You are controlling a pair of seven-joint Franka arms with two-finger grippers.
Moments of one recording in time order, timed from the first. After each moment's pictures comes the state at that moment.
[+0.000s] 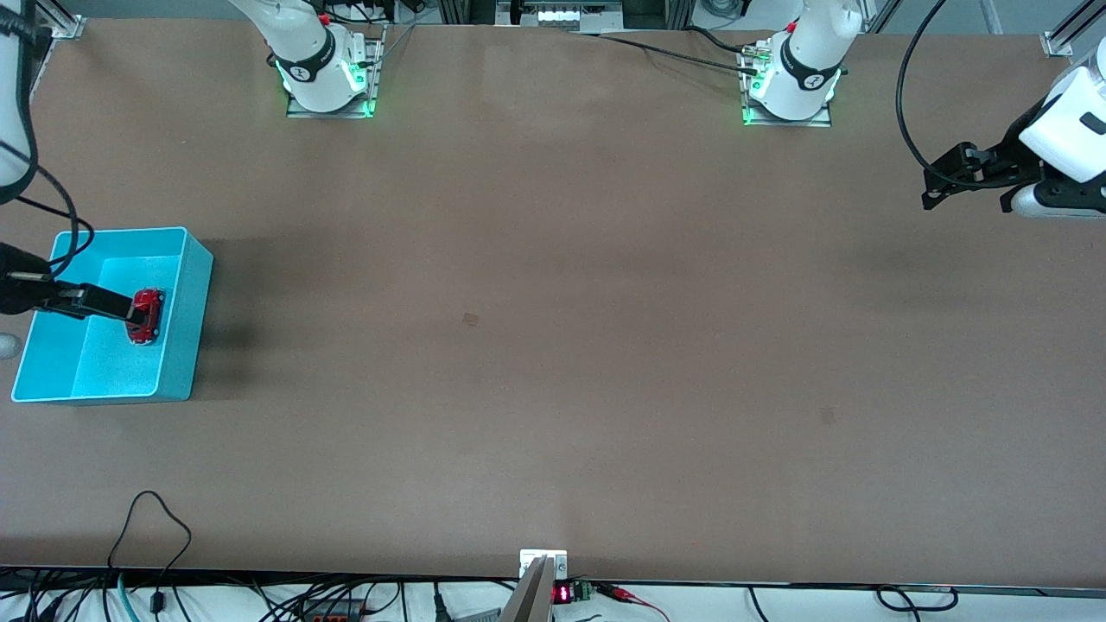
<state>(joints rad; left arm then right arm) -0.04 -0.06 0.00 -1.66 0.01 1.58 -0.02 -0.01 0.28 -0.13 -1.53 0.16 1.79 -0.02</state>
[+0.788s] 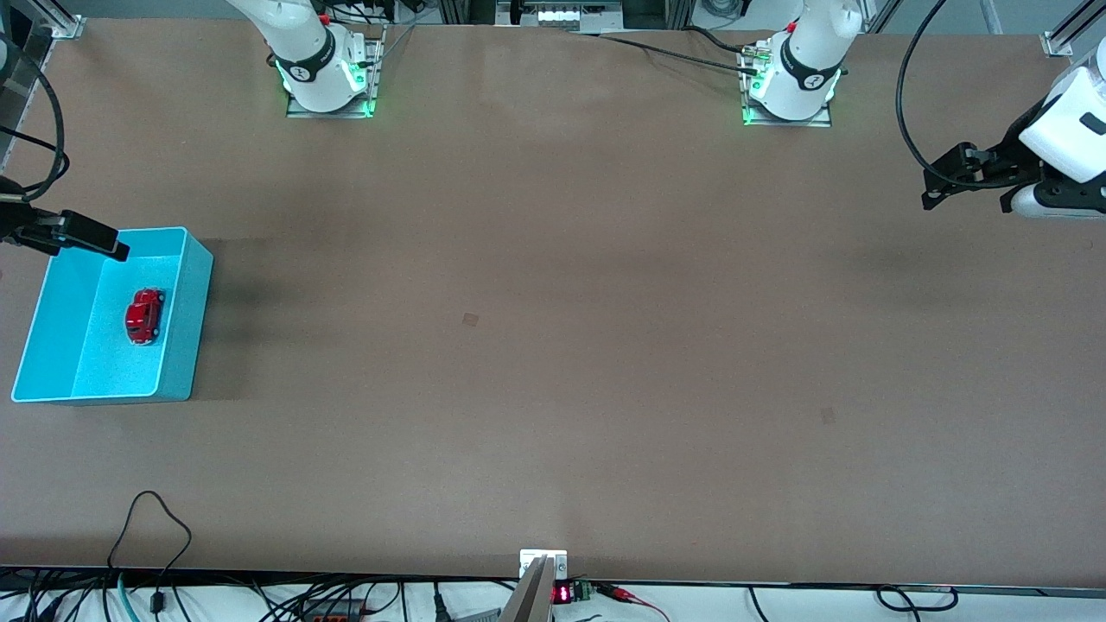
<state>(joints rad) -0.04 -0.06 0.00 -1.65 0.01 1.58 -0.02 0.07 0.12 -0.19 -1.57 0.04 1.64 -0.04</state>
